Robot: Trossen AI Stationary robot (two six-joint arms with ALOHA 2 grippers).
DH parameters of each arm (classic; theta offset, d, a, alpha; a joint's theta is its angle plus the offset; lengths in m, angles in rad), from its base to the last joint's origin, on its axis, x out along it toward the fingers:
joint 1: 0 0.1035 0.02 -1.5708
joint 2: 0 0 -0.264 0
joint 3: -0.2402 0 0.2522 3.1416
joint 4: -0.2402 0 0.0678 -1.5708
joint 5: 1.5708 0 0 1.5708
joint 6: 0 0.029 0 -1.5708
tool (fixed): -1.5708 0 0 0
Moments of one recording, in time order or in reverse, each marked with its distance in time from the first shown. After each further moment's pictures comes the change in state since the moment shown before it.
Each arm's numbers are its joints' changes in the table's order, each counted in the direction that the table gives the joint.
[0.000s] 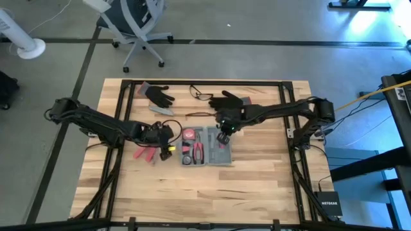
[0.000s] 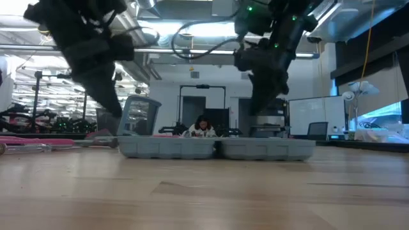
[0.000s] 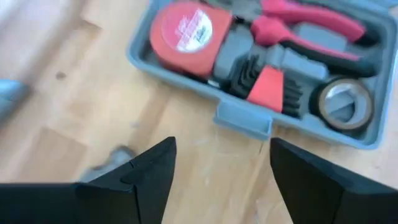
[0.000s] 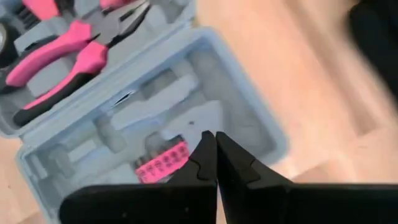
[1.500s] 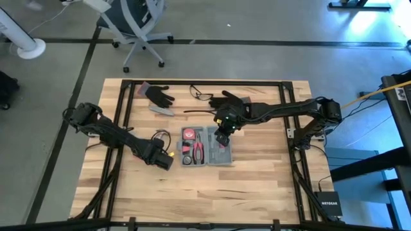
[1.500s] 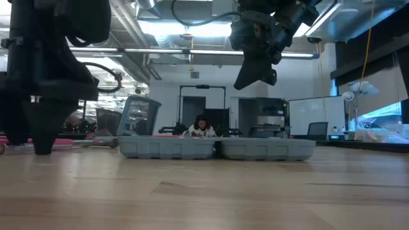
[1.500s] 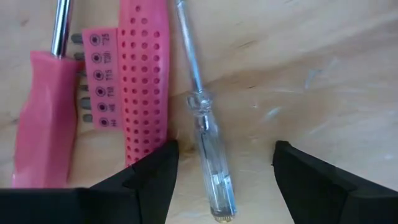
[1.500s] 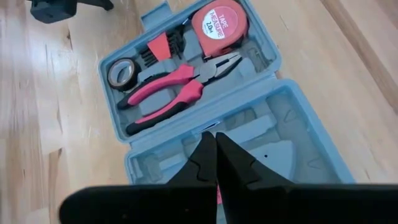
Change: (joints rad) left arm -0.238 0.372 -0.178 -0.417 -0.191 -1.100; right arm 0.011 -0.070 0.001 0.144 0.204 -0.044
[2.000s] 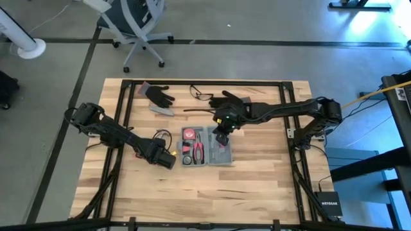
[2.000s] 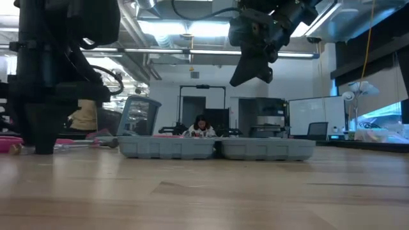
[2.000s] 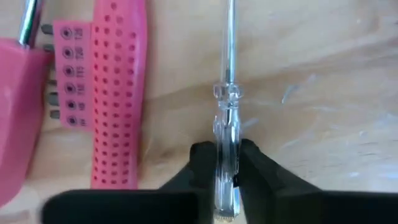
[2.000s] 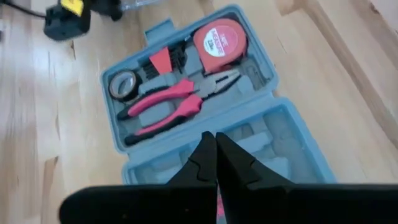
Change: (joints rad) left arm 0.038 0.047 0.004 0.049 0.019 -0.050; right arm 0.000 -0.007 0.000 0.036 -0.020 -0.040
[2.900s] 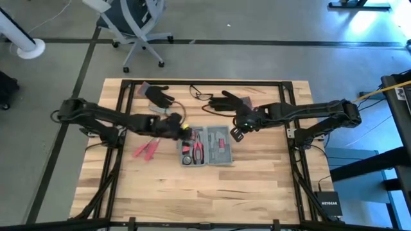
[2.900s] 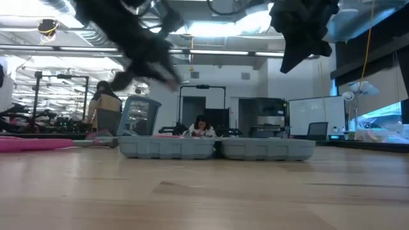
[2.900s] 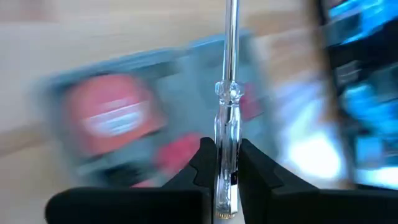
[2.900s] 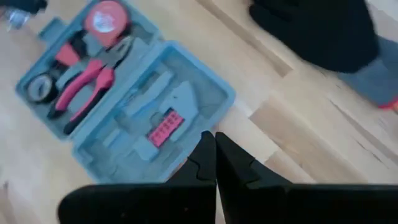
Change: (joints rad) left arm 0.318 -0.253 0.009 0.703 0.079 0.366; right arm 0.111 -0.243 0.000 -0.464 -0.378 0.464
